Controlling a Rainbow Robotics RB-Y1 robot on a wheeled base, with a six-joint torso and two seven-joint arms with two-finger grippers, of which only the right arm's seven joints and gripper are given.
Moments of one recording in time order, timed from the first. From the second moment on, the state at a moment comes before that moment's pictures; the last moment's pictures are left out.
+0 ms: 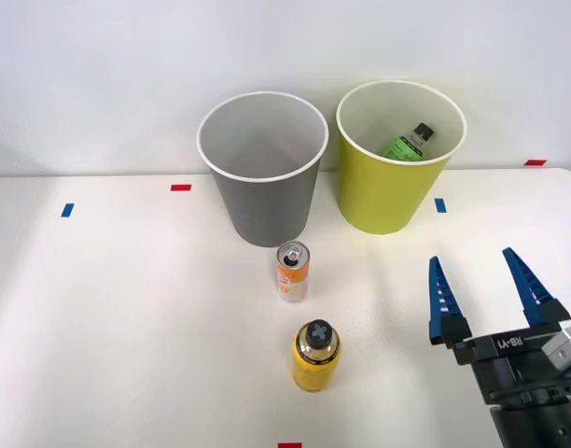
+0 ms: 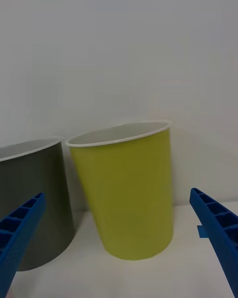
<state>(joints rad) 0.56 -0.36 0.23 -1.99 -0.21 -0.57 1.40</state>
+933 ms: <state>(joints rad) 0.76 -0.28 0.23 -1.96 -0.17 -0.57 1.42</state>
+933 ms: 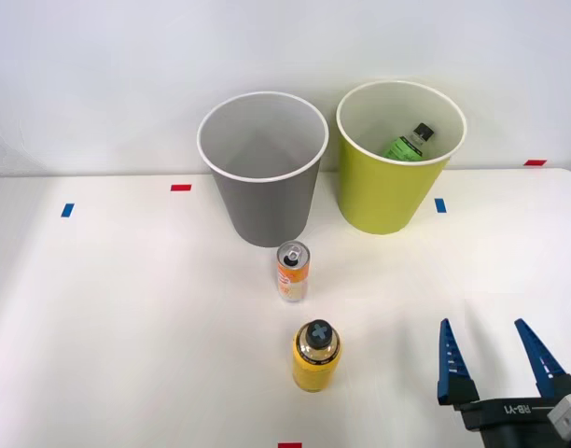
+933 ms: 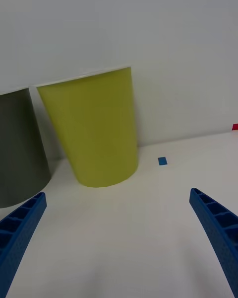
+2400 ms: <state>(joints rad) 0.86 -0.08 0.15 -1.69 0.13 -0.92 1.39</state>
